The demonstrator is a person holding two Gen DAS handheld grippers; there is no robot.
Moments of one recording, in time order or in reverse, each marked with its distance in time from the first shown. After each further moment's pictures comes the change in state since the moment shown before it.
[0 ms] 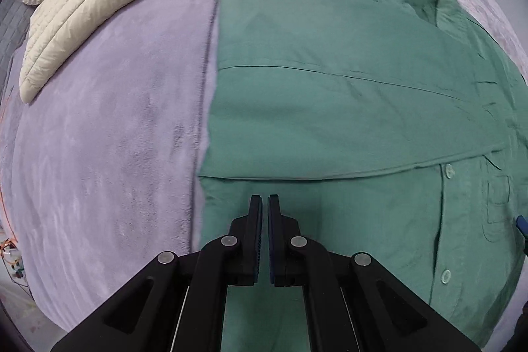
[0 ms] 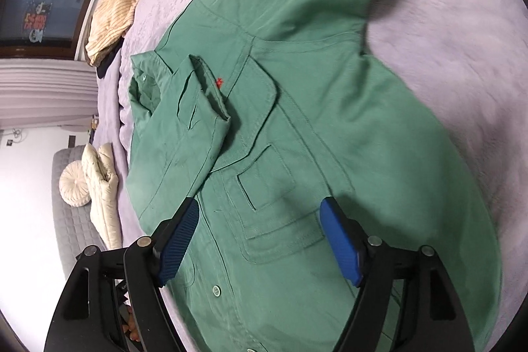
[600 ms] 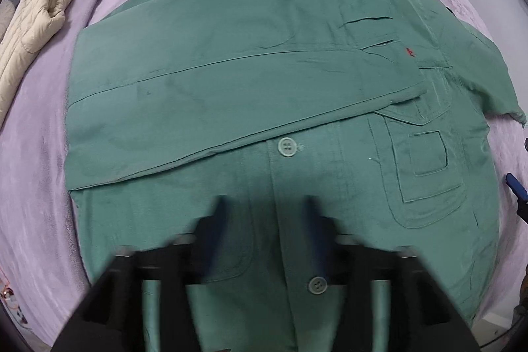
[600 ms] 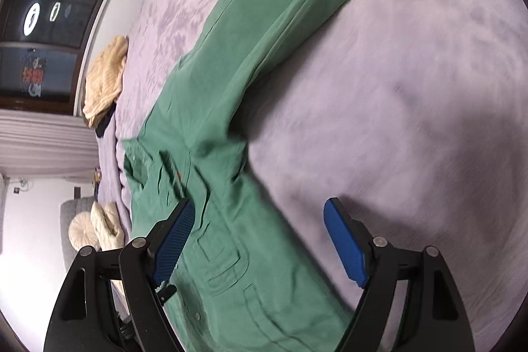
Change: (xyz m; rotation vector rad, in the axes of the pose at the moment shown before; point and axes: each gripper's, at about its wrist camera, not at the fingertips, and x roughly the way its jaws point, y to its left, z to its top) left arm -0.010 -0.174 -0.002 0.183 0.007 -0.128; right arm -0.086 -0.087 0.055 0.114 -0.190 0.007
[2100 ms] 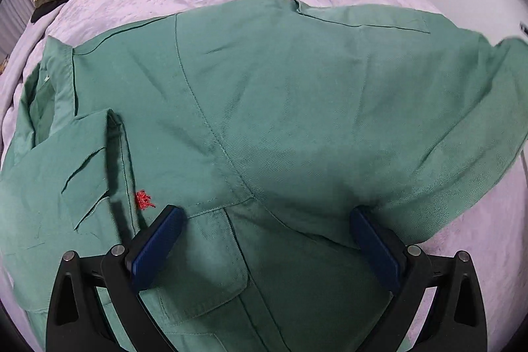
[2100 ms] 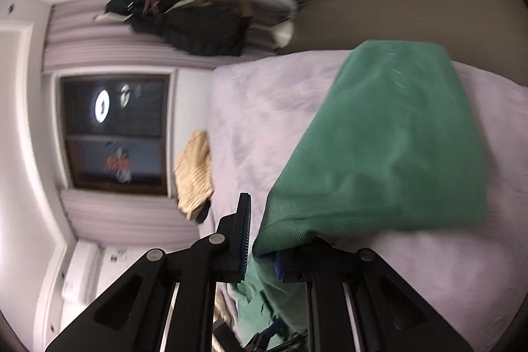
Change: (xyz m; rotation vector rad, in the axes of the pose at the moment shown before) left arm 0.066 -0.243 0.109 0.254 -0.171 -0.029; right arm -0.017 -0.002 0.187 0.086 -0.185 0.509
